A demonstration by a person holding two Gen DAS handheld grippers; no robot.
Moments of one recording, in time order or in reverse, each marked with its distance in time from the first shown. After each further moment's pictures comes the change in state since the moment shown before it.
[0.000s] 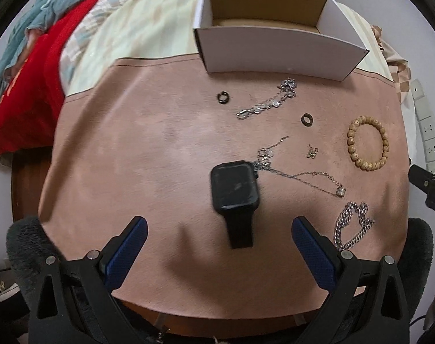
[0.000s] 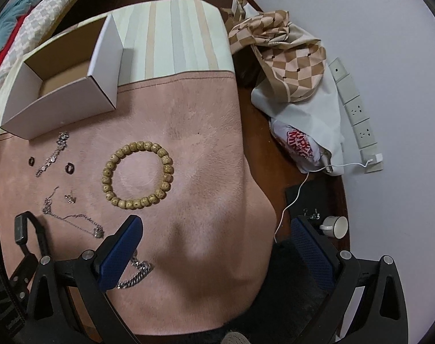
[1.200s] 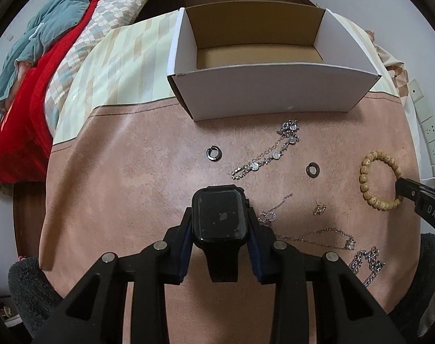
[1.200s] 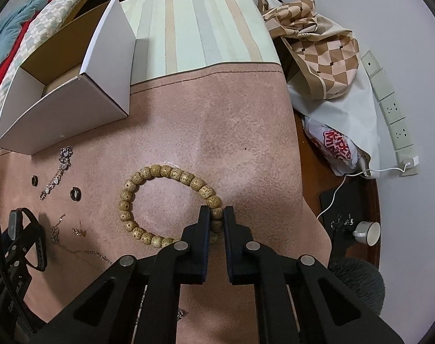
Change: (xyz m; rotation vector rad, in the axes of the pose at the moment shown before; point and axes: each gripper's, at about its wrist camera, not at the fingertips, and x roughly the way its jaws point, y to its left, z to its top) left arm 0.015 0.002 0.044 0.080 -0.120 0.018; right arm 0.044 0.022 0.021 0.019 0.016 0.149
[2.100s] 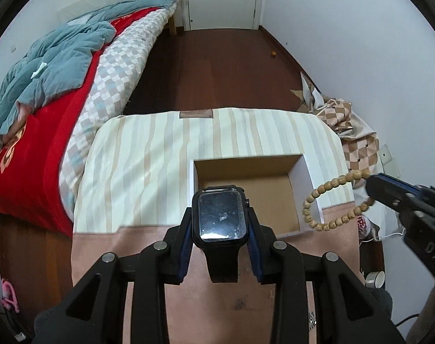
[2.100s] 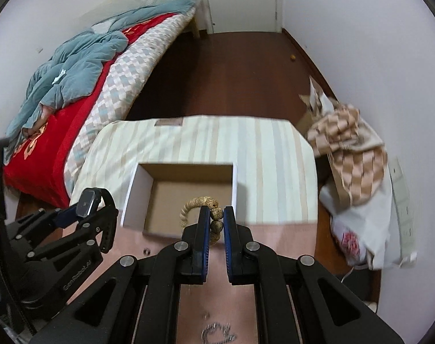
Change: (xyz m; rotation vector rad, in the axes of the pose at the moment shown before) left arm -0.103 0.032 0.115 -0.033 -0.221 -0.130; right arm -0.178 0.084 0.098 -0.216 -0.325 0.188
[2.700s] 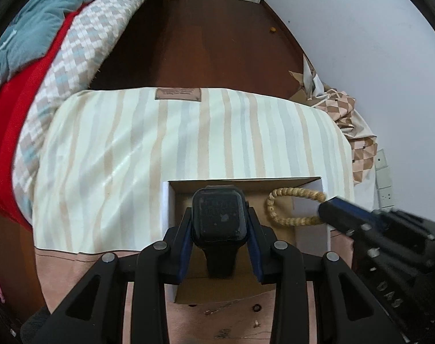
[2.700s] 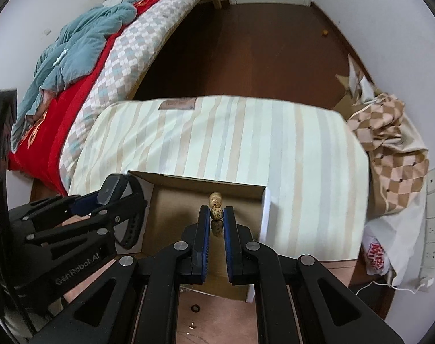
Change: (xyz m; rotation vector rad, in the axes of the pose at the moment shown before) left arm 0.082 0.011 0.043 -0.086 0.170 -0.131; right arm 0.114 -0.002 0.046 -0.024 0.185 0.135
